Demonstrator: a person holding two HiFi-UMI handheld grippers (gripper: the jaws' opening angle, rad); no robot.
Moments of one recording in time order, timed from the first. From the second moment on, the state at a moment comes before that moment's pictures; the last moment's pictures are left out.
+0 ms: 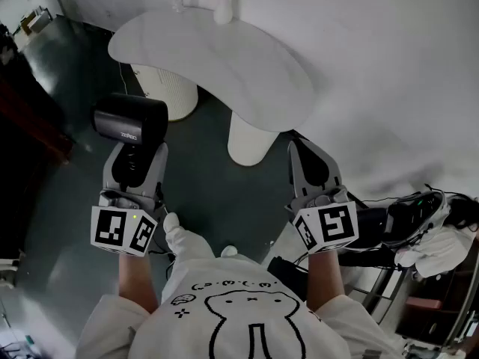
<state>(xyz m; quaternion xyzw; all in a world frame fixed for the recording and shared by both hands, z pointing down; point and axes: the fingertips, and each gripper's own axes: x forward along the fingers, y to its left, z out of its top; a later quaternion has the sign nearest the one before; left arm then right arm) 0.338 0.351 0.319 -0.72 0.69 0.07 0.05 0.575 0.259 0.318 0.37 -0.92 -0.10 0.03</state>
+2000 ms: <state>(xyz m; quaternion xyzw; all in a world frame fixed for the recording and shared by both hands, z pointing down) -0.038 0.250 0.332 -0.65 0.75 0.05 0.04 0.202 0.132 0.320 0.33 -0.94 -0.11 0.04</state>
